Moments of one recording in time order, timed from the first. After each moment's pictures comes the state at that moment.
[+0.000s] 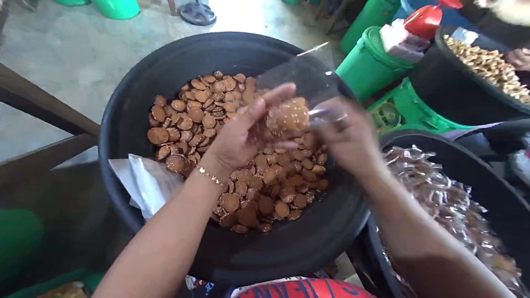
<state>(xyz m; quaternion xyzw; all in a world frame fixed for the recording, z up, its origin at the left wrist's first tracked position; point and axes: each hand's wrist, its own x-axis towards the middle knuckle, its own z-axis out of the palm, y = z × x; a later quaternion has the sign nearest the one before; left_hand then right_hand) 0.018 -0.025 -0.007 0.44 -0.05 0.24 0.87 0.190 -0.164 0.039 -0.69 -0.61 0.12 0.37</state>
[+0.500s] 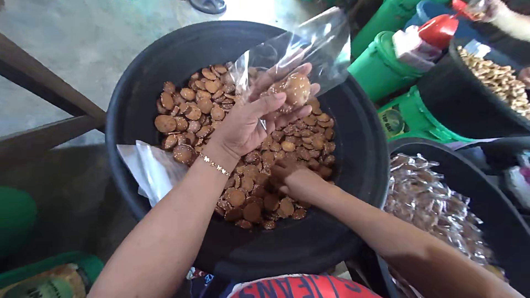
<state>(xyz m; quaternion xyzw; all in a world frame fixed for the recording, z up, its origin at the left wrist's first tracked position) 0.015 -0.012 0.003 0.38 -0.07 0.33 0.86 0.148 -0.146 -0.025 -0.66 -0.70 0.28 -0.07</state>
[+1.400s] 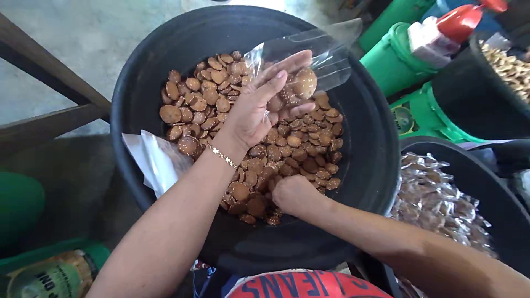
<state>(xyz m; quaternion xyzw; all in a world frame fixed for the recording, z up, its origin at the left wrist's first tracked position) 0.017 -0.012 0.002 0.40 0.06 0.36 0.84 0.100 -0.158 -0.030 -0.62 -0.69 0.25 -0.28</state>
